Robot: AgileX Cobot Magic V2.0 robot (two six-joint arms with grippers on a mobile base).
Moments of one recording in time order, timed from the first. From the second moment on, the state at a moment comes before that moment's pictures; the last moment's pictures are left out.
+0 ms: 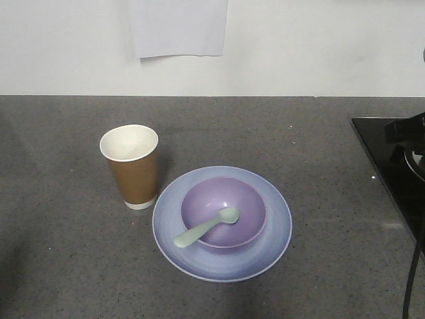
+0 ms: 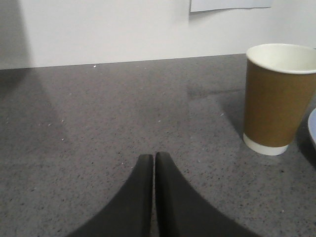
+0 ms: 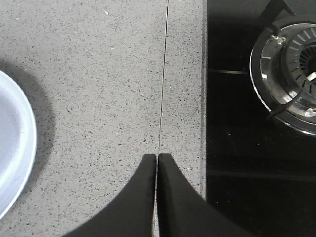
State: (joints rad) left arm -0.03 0.35 -0.23 0.04 0.22 -0.05; right arm 0.08 1.23 -1.24 -0.07 1.05 0.07
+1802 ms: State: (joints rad) left arm -0.05 -0.01 0.02 0.03 0.16 -0.08; right arm 0.08 1.22 -1.24 -0.07 1.06 0.07
